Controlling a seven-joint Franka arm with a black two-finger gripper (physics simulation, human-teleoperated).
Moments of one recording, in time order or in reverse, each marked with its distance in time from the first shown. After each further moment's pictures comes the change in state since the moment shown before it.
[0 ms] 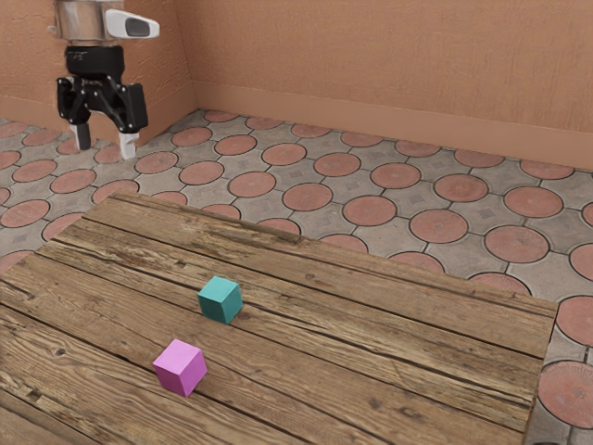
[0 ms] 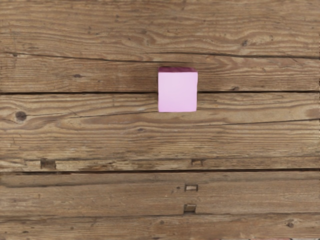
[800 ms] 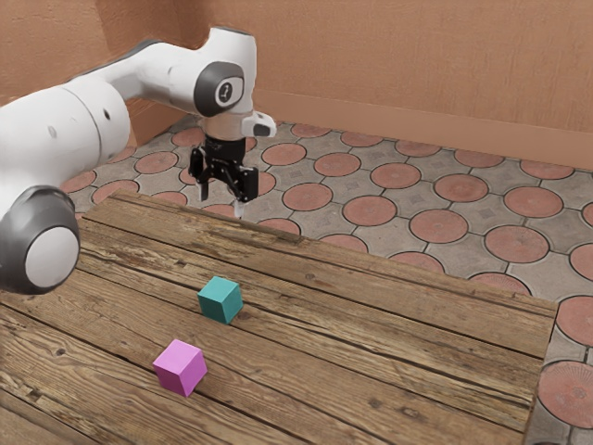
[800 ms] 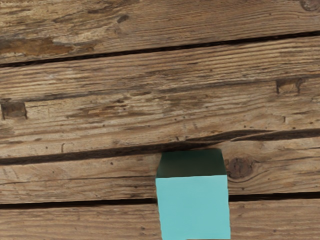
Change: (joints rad) arm 0.070 0.642 -0.085 0.272 0.071 0.401 0.053
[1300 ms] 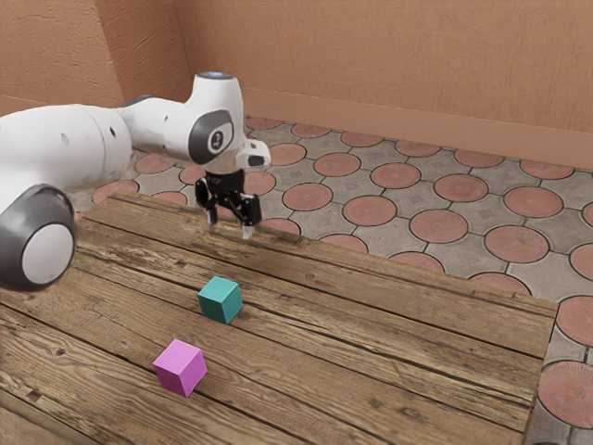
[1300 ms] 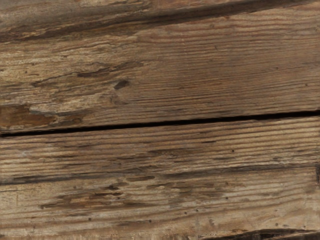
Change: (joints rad) arm 0.006 -0.071 0.029 -0.309 -0.077 0.388 0.038
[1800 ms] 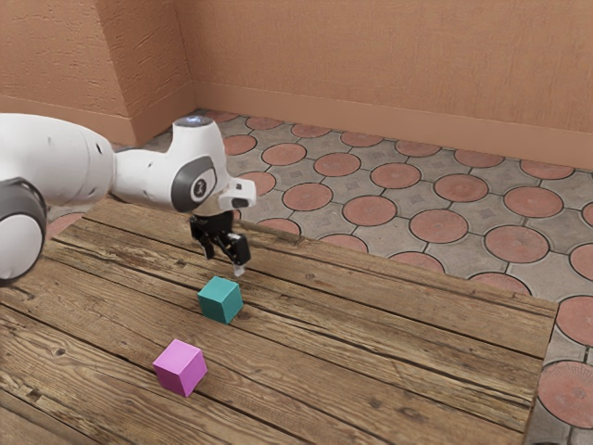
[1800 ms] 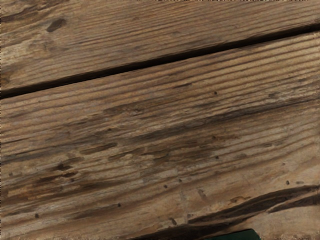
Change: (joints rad) arm 0.001 -0.093 -0.003 -0.328 -0.055 0.309 0.170
